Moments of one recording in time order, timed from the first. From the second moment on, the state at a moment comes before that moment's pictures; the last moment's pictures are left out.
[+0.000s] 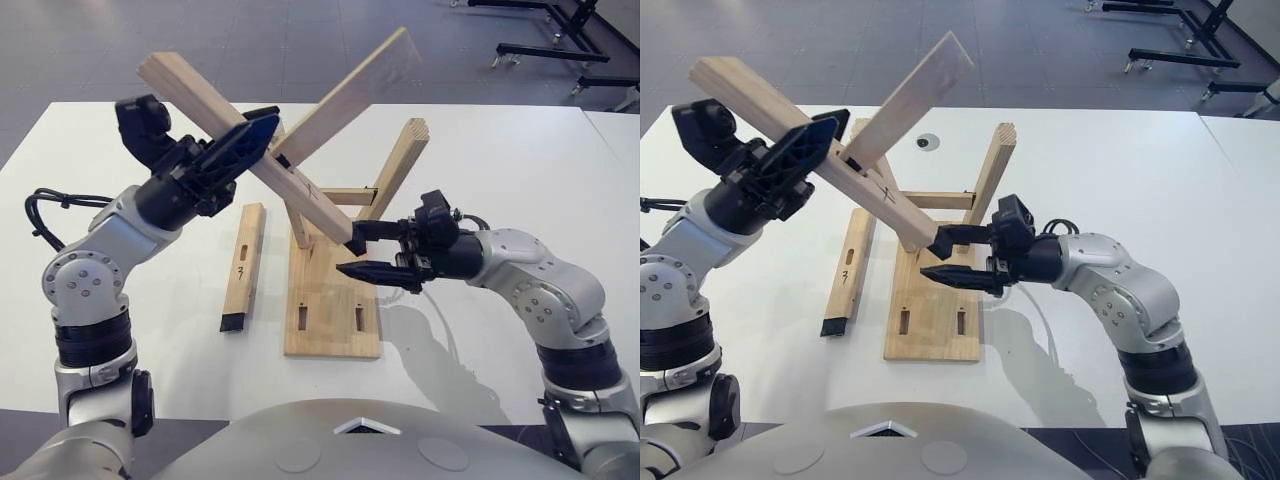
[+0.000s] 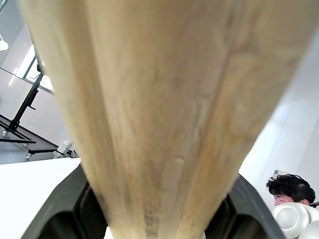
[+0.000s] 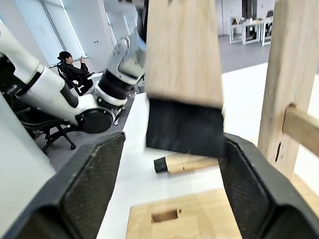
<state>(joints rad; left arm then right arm) -0.27 0.45 0.25 -0.36 -1.44 0.78 -0.61 -0.12 -0.62 0.08 -0.45 0.84 0.66 1.02</state>
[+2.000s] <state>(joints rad) 0.03 0.78 0.01 -0.71 -0.87 0.60 -0.94 -0.60 -0.65 -0.22 0.11 0.88 0.78 1.01</state>
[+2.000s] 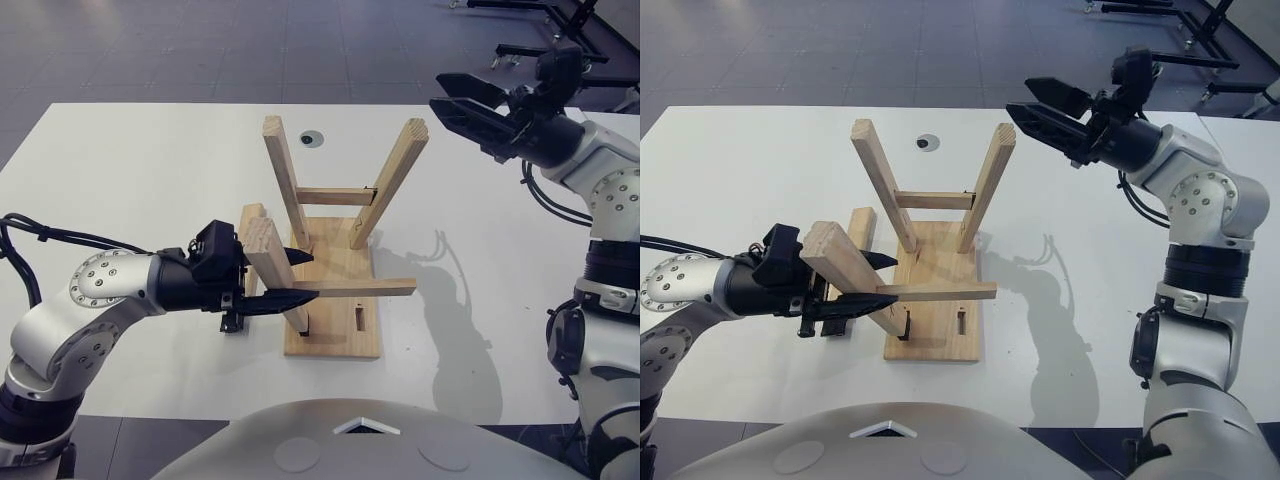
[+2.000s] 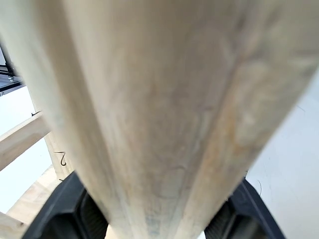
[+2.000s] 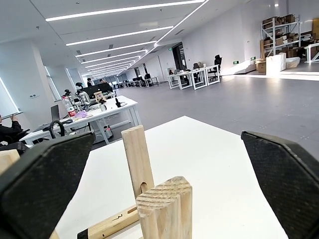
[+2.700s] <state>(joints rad) -0.01 0.78 0.05 -0.66 -0.92 0.65 -0.93 -0.57 -0.63 -0.20 0.08 0.86 0.78 1.02</state>
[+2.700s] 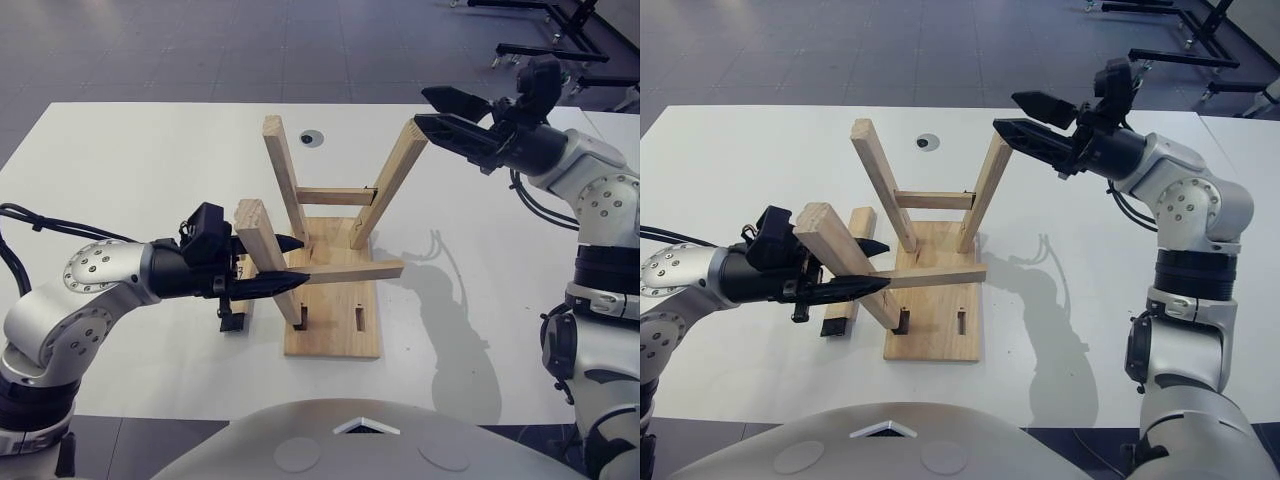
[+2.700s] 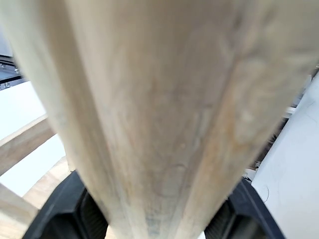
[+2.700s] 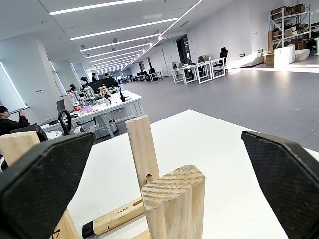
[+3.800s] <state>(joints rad) -0.04 0.80 -0.14 -0.76 -0.67 0.59 -0.86 -0.58 -0.62 -0.19 0.07 0.84 0.82 1.05</state>
